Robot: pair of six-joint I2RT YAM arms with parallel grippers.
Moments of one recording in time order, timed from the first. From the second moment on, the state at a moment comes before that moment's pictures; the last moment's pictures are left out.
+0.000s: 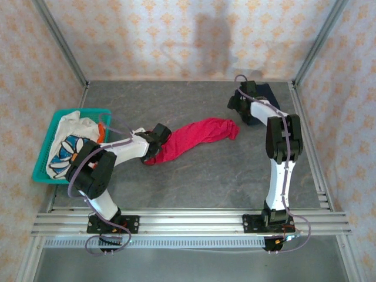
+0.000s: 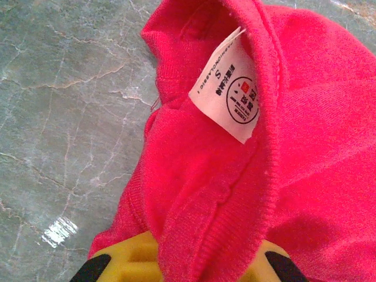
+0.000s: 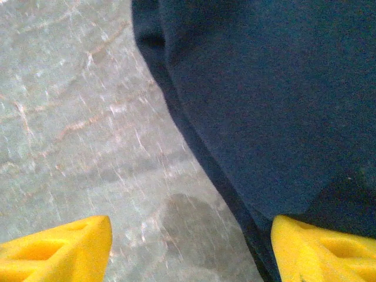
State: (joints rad) left arm -0.48 1.69 0.93 -0.57 -0.49 -1.14; right arm 0.12 2.15 1.60 -0.35 0.00 0.44
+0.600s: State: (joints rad) left arm -0.48 1.69 0.93 -0.58 -0.50 -1.14; right arm -0.05 2.35 1.96 -0.50 -0.07 0.53
